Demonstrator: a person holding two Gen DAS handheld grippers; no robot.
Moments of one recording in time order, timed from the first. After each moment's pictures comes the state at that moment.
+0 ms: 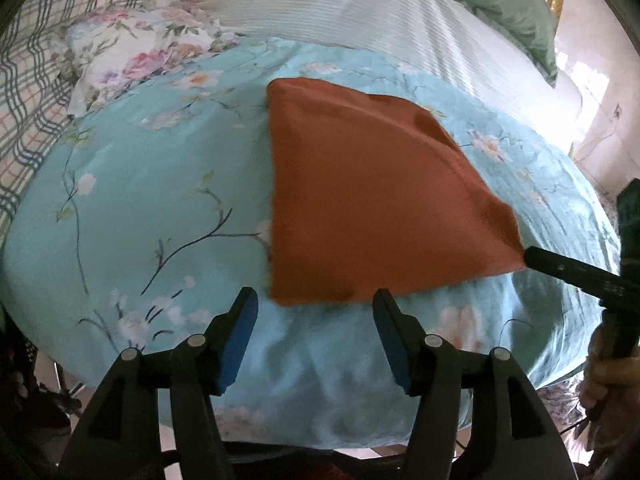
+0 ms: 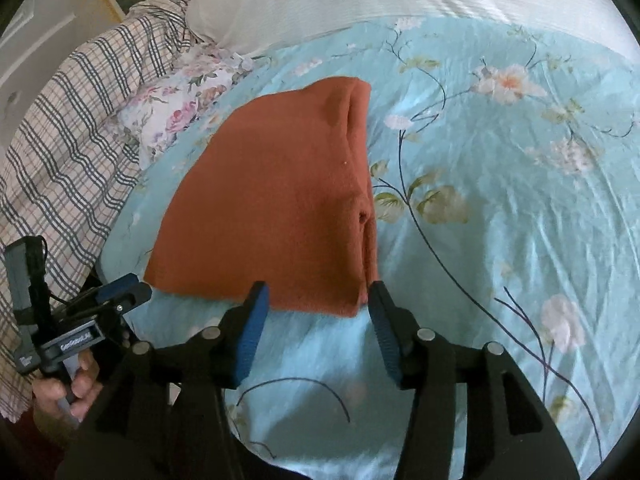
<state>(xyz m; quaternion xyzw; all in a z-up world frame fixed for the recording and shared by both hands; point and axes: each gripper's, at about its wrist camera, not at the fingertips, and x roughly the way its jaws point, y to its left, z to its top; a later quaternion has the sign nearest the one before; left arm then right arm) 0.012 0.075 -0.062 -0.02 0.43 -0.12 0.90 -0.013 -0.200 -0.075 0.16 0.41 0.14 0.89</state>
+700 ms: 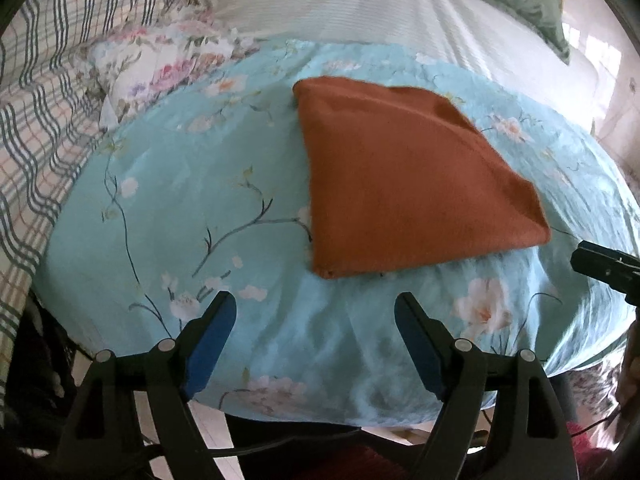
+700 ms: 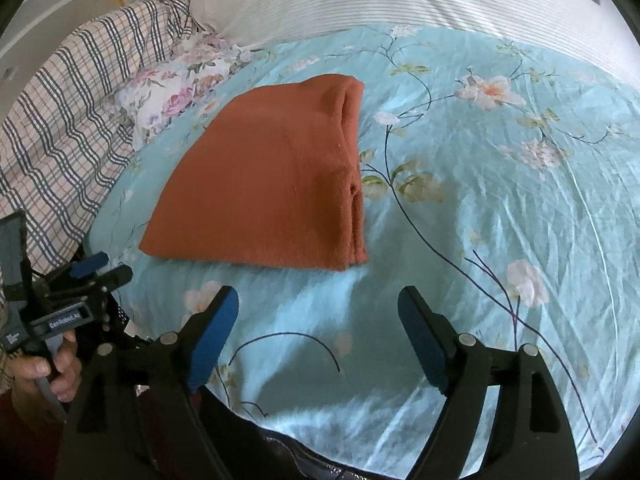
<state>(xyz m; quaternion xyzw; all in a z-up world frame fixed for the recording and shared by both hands) -0.010 0.079 -0.052 0.04 0.42 -0.07 0.90 -0.043 -0.199 -0.064 0.12 0.42 0.11 0.89</state>
